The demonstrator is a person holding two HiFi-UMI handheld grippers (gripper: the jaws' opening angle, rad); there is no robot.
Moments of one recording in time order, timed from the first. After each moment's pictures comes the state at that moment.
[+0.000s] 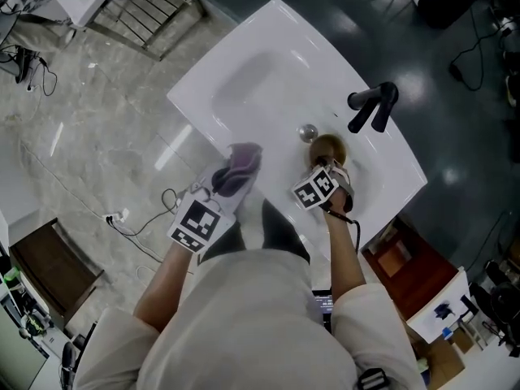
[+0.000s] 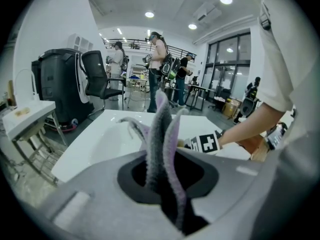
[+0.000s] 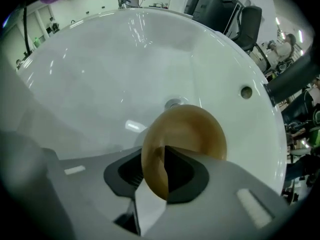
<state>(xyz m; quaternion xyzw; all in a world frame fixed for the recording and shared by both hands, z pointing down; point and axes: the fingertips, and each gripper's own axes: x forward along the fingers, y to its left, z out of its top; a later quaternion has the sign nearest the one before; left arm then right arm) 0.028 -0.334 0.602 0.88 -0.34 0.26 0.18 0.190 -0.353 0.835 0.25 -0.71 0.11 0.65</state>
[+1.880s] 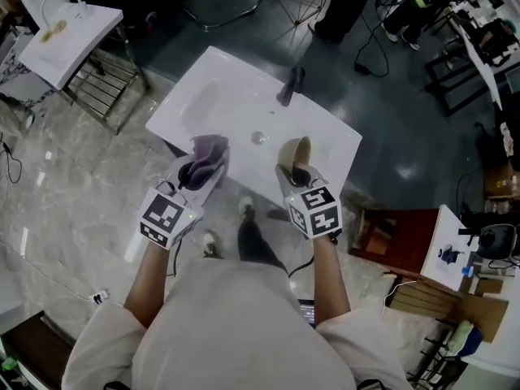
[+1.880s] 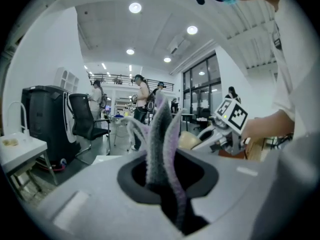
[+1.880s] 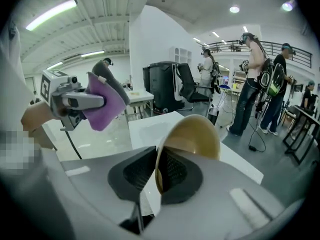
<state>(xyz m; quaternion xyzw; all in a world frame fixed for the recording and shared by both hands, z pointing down) 0.011 -0.209 0.425 0.95 -0.29 0.12 0.04 0.134 -0.209 0.493 0.45 -0.83 0.17 0.28</state>
